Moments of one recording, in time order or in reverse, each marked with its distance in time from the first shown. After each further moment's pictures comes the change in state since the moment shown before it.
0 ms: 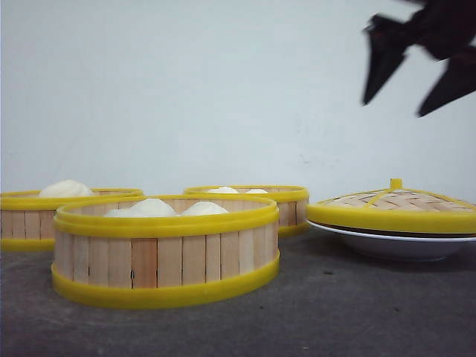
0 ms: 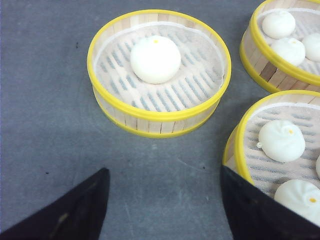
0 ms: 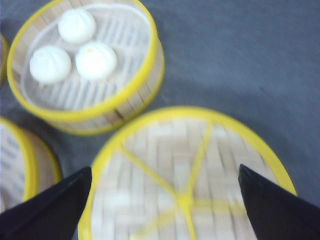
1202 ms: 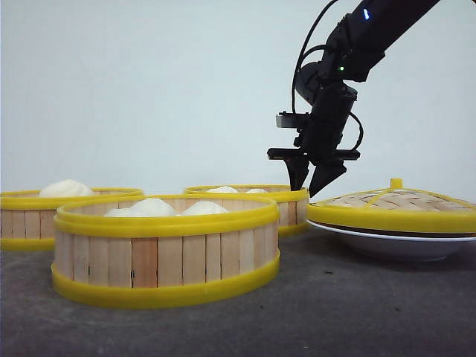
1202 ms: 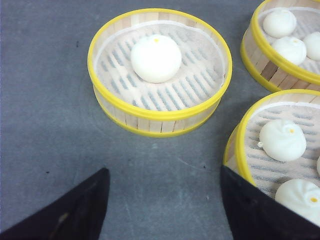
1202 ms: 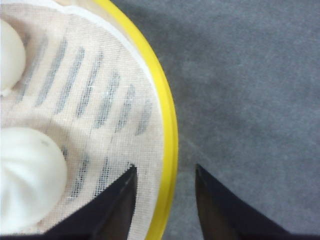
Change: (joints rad) left arm 0.000 0.000 0.000 -0.002 0.000 0.000; right arm 0.095 0.906 0.917 -0.201 0.132 -0.090
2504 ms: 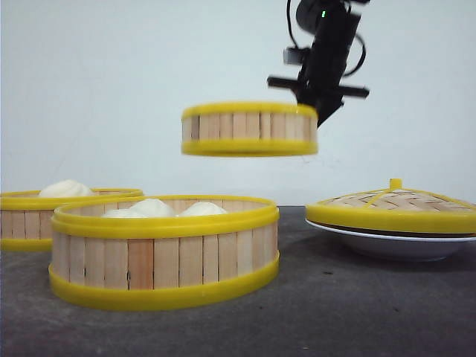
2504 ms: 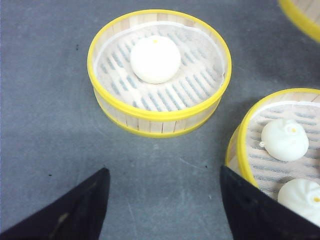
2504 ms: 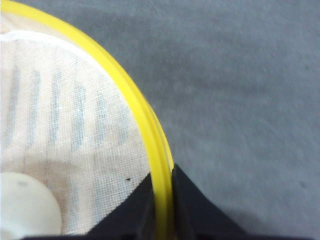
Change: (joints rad) left arm 0.000 0.000 0.000 0.002 0.000 0.026; right arm 0.013 0.043 0.576 -0.564 0.031 0.186
